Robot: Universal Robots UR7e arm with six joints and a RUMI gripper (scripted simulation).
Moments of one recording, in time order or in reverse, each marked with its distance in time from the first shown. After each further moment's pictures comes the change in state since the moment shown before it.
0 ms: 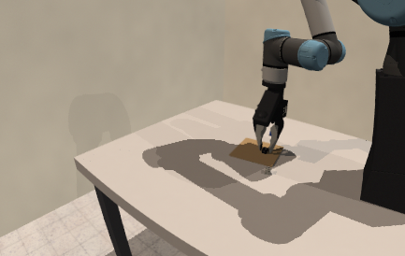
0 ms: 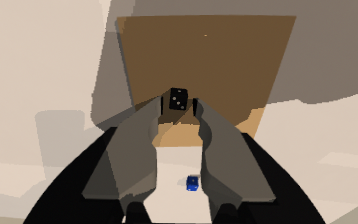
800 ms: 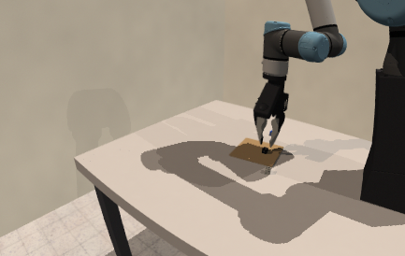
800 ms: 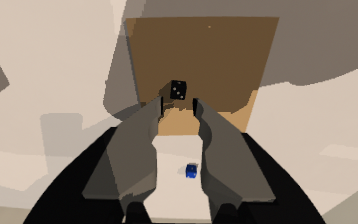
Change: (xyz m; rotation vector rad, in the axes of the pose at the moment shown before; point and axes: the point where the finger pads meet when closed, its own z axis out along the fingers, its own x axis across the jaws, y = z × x) arm 0.000 0.000 -0.022 0.000 0.001 0.000
